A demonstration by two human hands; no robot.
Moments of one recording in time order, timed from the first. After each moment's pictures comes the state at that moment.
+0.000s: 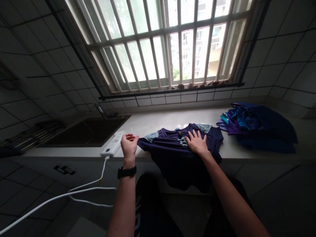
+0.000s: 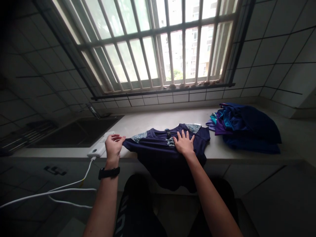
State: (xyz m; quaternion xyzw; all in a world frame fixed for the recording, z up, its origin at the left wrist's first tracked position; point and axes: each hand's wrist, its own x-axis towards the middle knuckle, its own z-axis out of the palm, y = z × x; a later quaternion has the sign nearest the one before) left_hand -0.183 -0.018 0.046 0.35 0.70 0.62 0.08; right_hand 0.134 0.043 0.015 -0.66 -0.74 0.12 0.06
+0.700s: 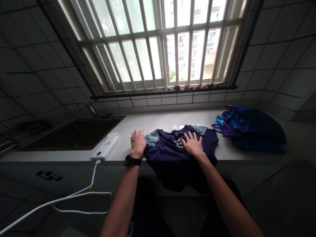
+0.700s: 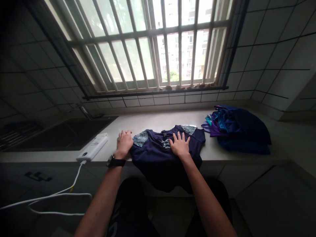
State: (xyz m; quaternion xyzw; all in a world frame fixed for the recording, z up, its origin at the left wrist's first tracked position) left_hand -0.137 0.019 0.053 0.59 0.78 0.18 -0.08; right_hand 0.132 0.043 0.014 -0.66 -0.74 0.11 0.06
